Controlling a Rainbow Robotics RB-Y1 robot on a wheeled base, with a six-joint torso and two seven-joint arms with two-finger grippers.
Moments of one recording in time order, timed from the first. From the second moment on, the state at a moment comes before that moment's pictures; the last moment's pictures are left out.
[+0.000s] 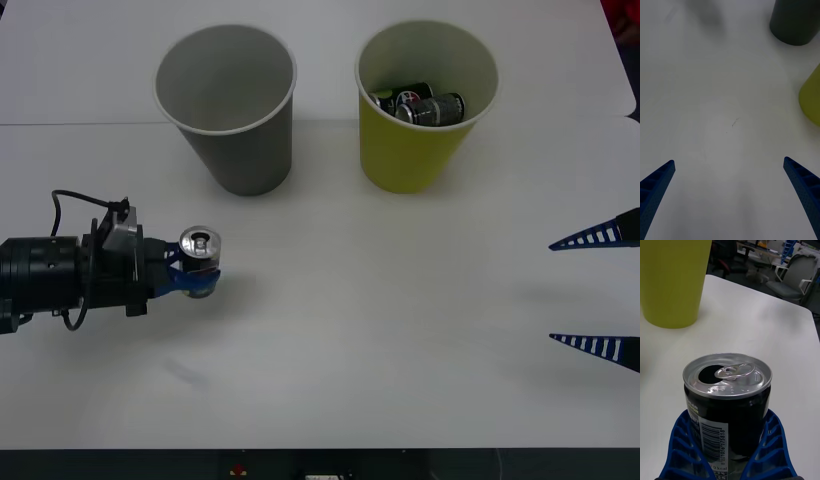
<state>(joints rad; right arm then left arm) 0.26 -1.13 -0.26 -2.01 1.31 -1.13 -0.09 -0.18 0.78 -0.13 -1.50 -1.12 -1.16 0.08</state>
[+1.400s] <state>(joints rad) 0.26 -1.13 -0.26 -2.01 1.31 -1.13 -0.09 -0.51 0.80 -0.18 -2.16 -1.83 -1.12 1.41</state>
